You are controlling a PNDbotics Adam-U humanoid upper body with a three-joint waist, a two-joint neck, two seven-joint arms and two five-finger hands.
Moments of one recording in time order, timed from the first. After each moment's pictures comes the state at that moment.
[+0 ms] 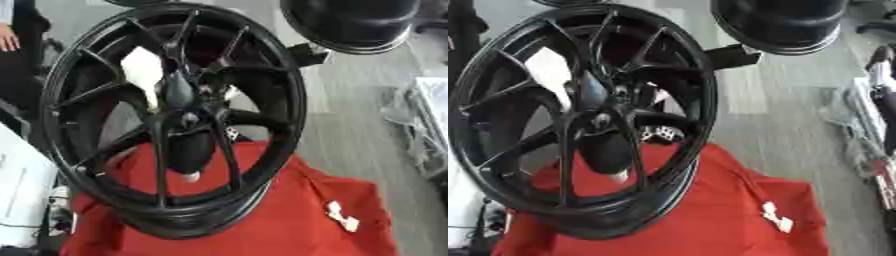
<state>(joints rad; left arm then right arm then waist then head) -0.23 0.38 0.18 -1.65 0.34 -0.03 0.37 -0.10 -0.42 -0.18 -1.81 -0.22 -0.11 -0.36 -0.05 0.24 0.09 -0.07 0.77</state>
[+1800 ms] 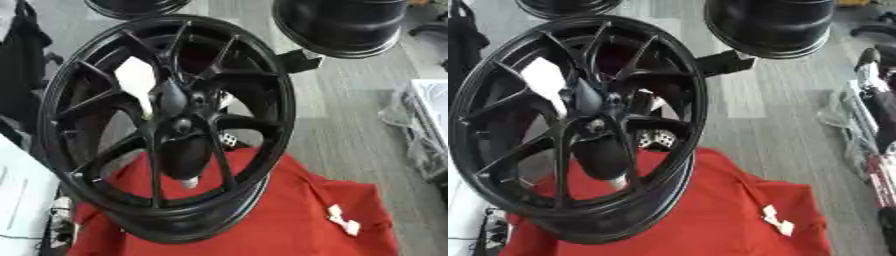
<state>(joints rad) -0.90 0.74 -0.04 -1.10 0.41 0.06 0.13 -0.08 -0.44 -0.16 -1.80 -0.22 -0.11 -0.35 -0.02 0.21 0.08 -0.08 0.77</state>
